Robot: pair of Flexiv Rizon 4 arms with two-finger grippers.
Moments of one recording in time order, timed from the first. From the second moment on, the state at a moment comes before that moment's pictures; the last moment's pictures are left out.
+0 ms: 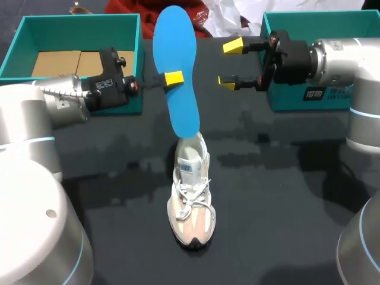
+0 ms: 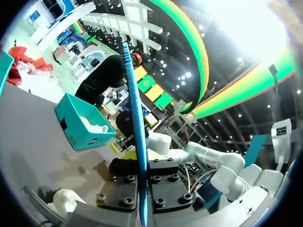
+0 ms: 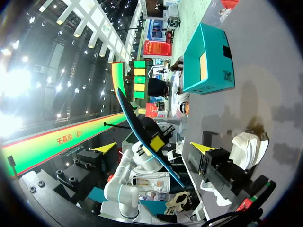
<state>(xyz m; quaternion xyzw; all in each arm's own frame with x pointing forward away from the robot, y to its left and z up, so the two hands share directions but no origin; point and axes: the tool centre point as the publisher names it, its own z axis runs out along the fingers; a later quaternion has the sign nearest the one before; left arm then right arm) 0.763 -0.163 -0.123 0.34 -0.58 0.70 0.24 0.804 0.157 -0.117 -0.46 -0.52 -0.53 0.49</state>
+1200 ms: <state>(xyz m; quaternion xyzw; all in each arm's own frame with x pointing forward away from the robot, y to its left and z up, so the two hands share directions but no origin) 0.768 -0.181 -0.190 0.51 -0.46 0.59 0.42 0.806 0.155 -0.110 -0.48 -0.57 -0.49 0.45</state>
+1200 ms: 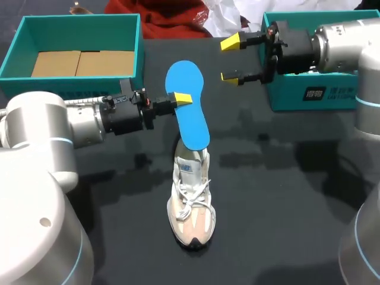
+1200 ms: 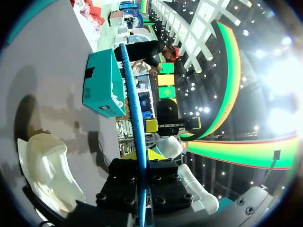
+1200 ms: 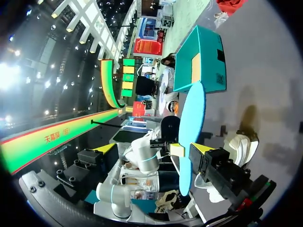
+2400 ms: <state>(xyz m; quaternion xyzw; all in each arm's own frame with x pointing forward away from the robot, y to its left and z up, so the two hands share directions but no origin) 0.770 -0.188 -0.192 0.53 -0.44 0.58 0.43 0.759 0.192 -0.033 -0.62 -0.71 -0.22 0.25</state>
